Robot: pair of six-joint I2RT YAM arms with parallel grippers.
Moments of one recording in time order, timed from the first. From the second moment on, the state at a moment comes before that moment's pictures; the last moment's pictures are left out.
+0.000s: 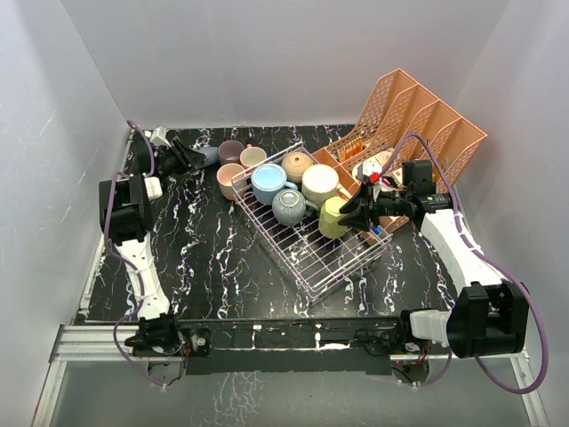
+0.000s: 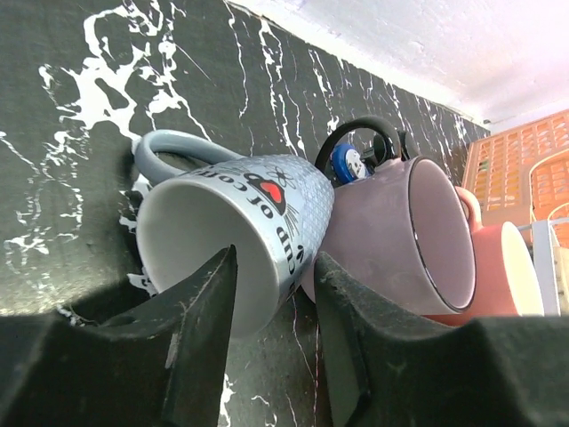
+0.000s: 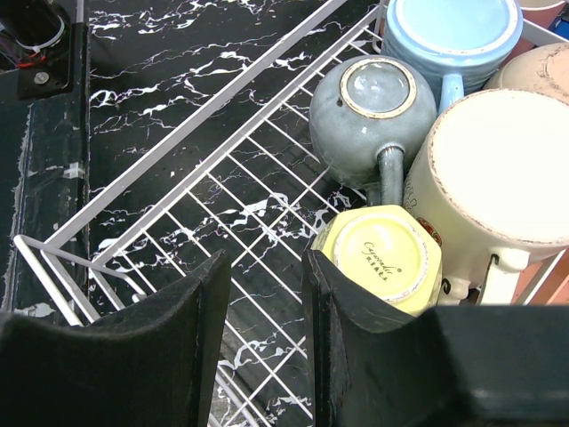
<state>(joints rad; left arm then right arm) 0.19 2.27 1.38 0.57 0.70 -0.57 0.07 1.24 0.95 -0.53 -1.19 -0.73</state>
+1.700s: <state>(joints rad) -0.13 0.99 0.69 0.90 0.70 -1.54 0.06 1.16 1.02 -0.77 -1.31 -1.13</state>
